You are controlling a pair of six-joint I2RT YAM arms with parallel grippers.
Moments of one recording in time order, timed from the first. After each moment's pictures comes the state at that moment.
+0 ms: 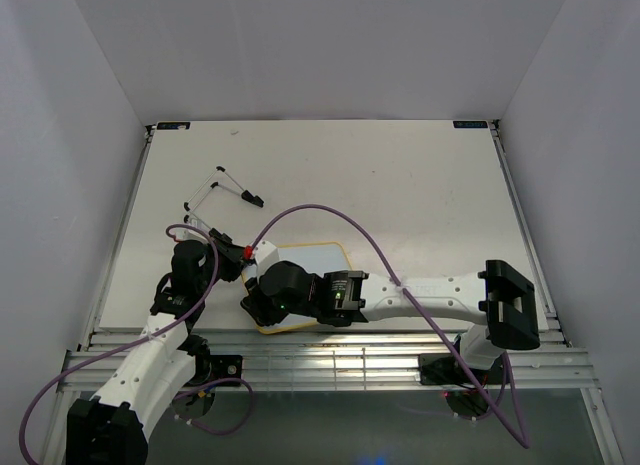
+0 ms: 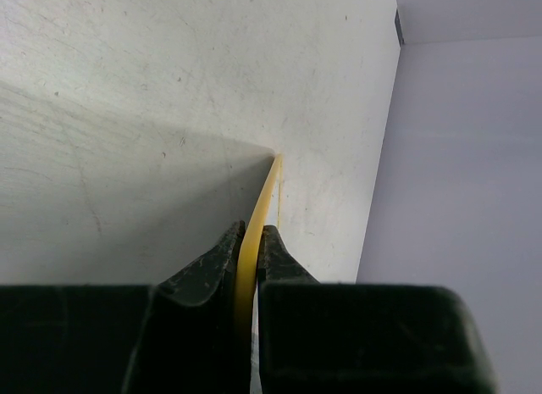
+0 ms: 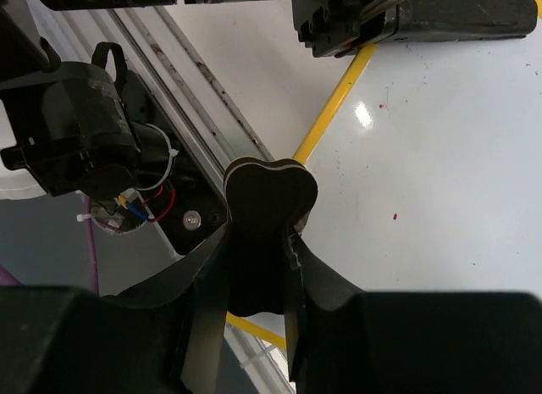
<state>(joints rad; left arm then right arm) -0.20 0.72 0.29 -0.02 0.25 -1.10 1.45 1.63 1.26 -0.23 0.19 0.51</state>
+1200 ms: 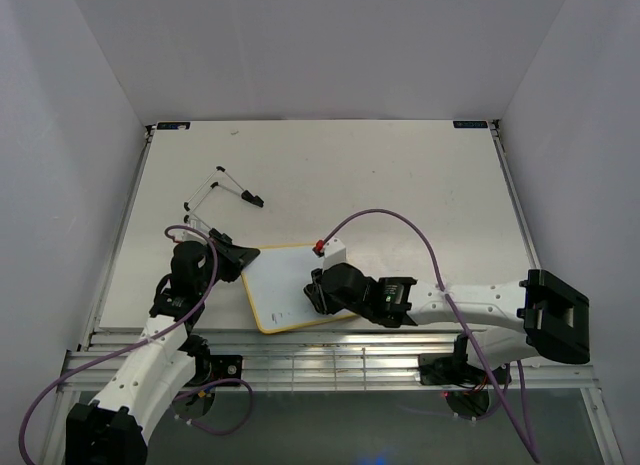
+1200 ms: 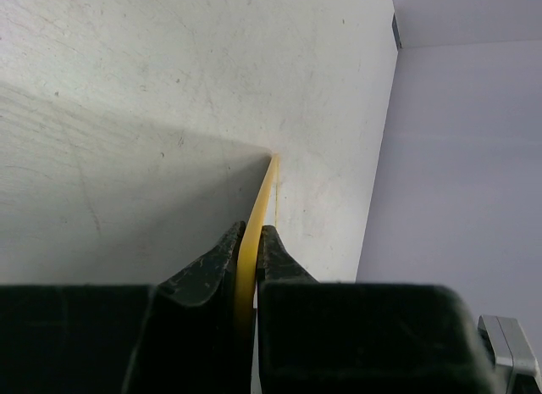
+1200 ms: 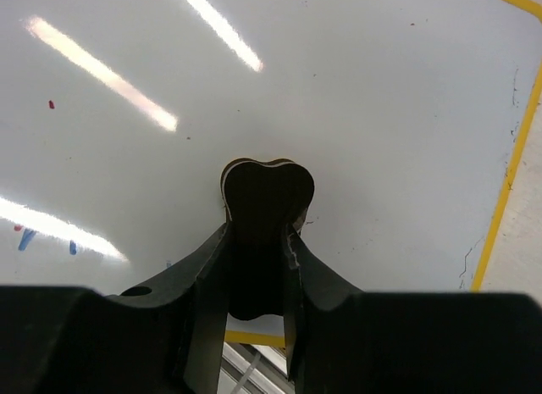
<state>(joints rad) -0.21 0.69 0.29 -0.03 0.23 -1.10 1.30 1.35 0.76 -0.11 0.33 0.61</state>
